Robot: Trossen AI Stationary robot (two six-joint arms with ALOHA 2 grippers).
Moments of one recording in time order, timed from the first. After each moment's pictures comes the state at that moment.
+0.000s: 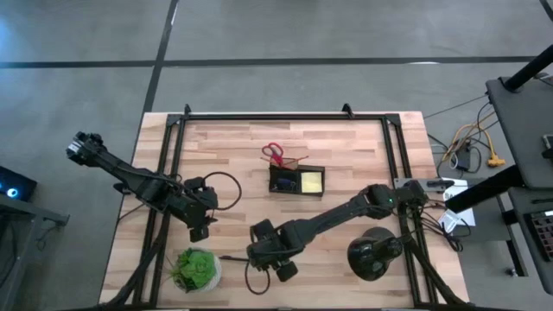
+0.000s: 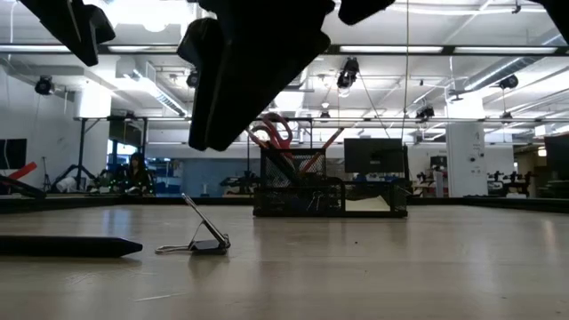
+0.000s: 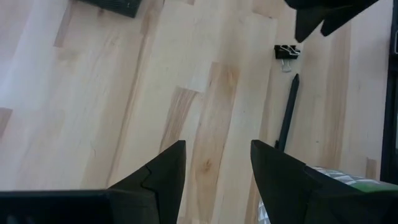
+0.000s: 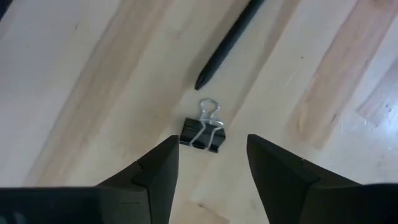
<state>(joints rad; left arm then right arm) -0.50 1.08 1.02 -1.00 -0.24 -0.69 0.39 2.42 2.20 -1.01 0.05 -0.14</state>
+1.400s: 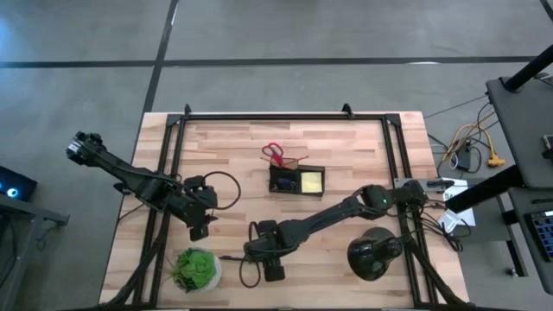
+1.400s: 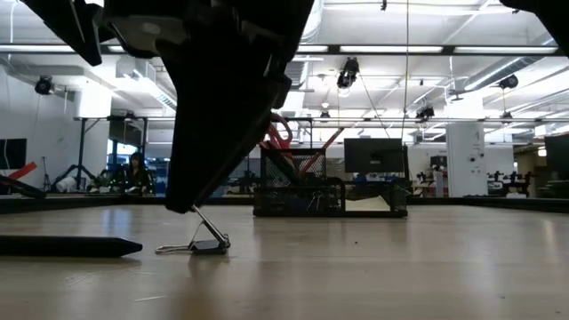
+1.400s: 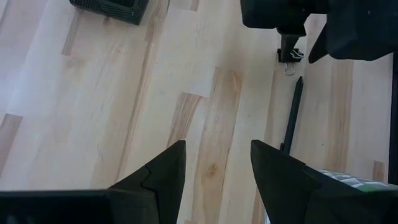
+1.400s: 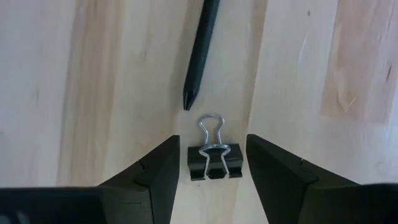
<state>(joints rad) -0.50 1.08 1.02 -1.00 -0.26 -0.67 0.36 2.47 2.15 -0.90 0.00 0.25</state>
